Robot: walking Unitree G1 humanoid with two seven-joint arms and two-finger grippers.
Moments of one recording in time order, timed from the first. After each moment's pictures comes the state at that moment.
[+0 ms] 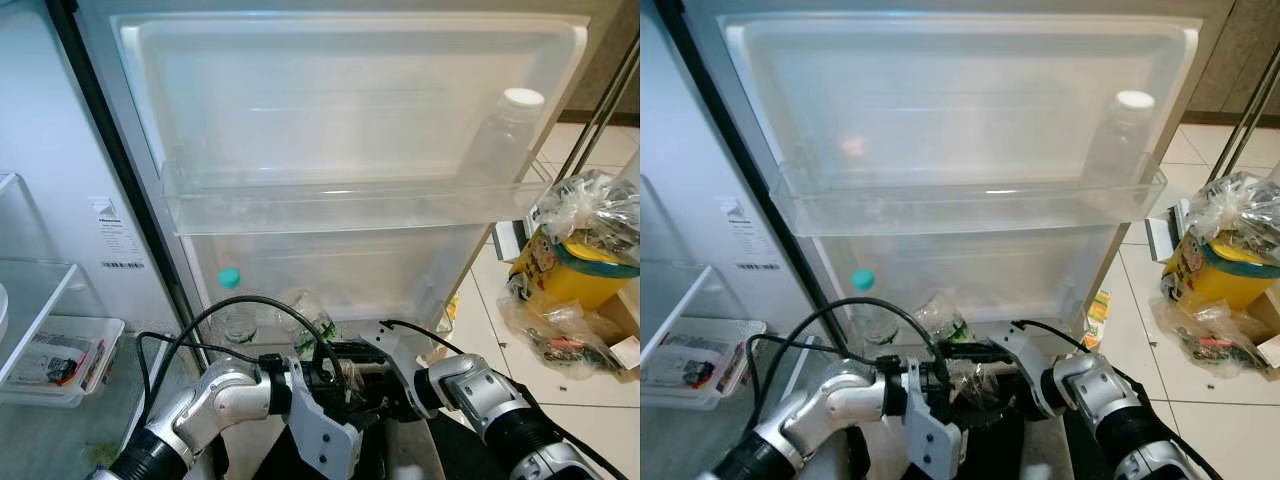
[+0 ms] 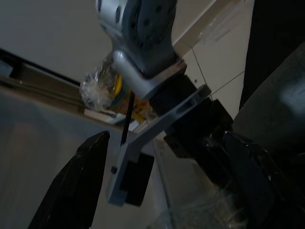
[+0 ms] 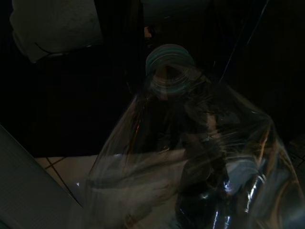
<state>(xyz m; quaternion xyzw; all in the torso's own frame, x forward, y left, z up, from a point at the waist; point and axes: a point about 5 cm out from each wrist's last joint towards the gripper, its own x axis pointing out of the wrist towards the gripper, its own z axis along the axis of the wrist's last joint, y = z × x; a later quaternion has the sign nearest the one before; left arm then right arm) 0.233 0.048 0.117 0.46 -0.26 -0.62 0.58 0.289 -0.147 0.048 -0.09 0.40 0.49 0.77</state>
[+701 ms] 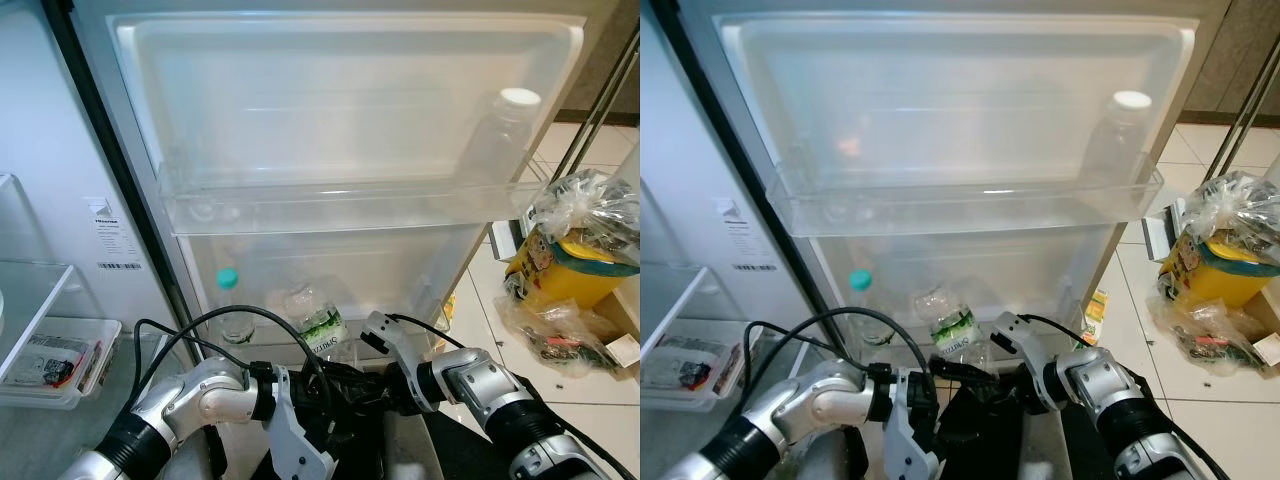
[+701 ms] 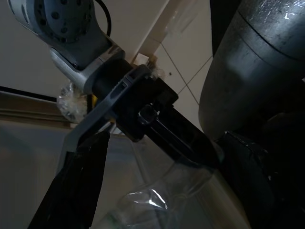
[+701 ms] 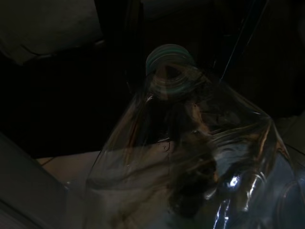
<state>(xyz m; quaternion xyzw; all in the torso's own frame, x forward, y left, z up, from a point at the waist) 0.237 0.069 0.102 0.51 -0.25 -0.64 0.52 0.292 -0.148 0.057 -0.04 0.41 0.49 0.77</state>
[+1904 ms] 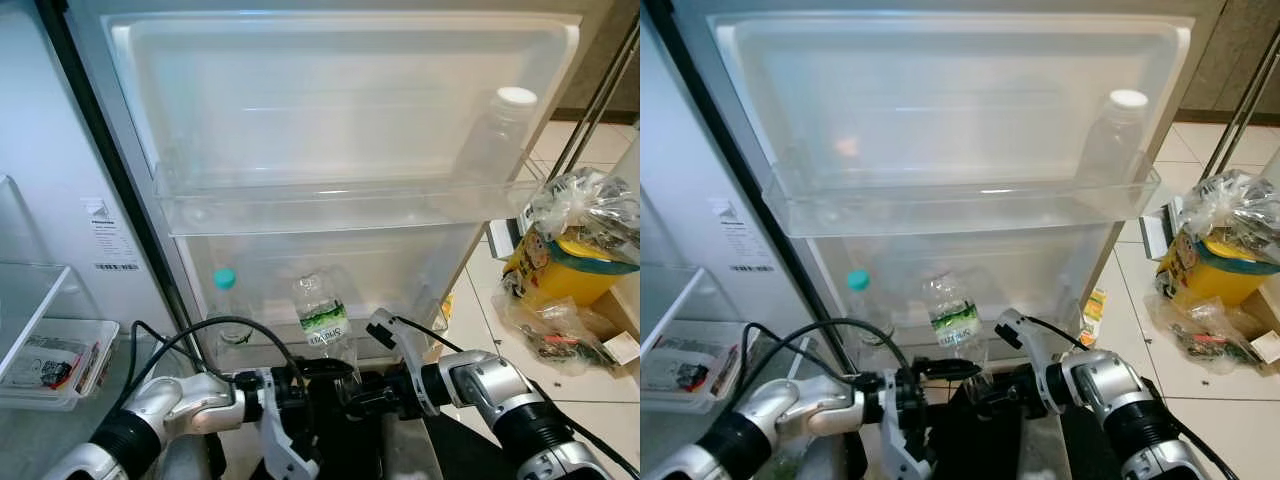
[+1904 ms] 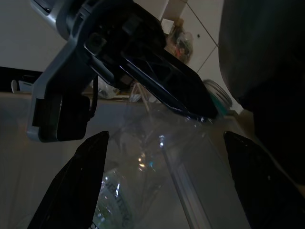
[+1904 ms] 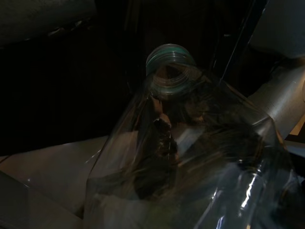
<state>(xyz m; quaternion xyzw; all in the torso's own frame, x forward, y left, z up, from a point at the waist) 0.247 0.090 0.071 0.58 -0.30 -0.54 0.52 0.283 -0.150 0.068 0.05 0.42 0.51 0.75</state>
